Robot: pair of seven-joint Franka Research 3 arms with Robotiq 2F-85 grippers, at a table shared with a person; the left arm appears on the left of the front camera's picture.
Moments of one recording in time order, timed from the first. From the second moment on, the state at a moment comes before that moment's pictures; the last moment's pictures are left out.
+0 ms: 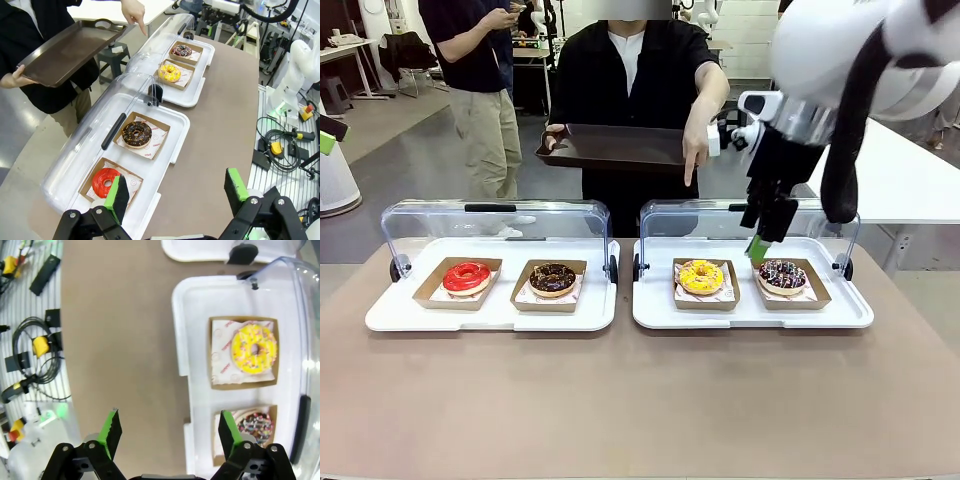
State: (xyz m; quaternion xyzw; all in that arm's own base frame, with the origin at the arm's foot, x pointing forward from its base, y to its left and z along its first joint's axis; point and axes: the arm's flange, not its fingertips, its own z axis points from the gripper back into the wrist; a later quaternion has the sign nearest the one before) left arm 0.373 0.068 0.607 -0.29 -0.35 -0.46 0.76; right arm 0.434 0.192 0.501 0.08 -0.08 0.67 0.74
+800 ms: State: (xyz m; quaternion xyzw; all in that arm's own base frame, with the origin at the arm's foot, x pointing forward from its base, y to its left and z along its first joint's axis) left arm 0.373 0.068 0.607 -0.29 -0.35 -0.46 0.76; right arm 0.471 0.195 0.433 0.05 -0.04 0.68 0.73
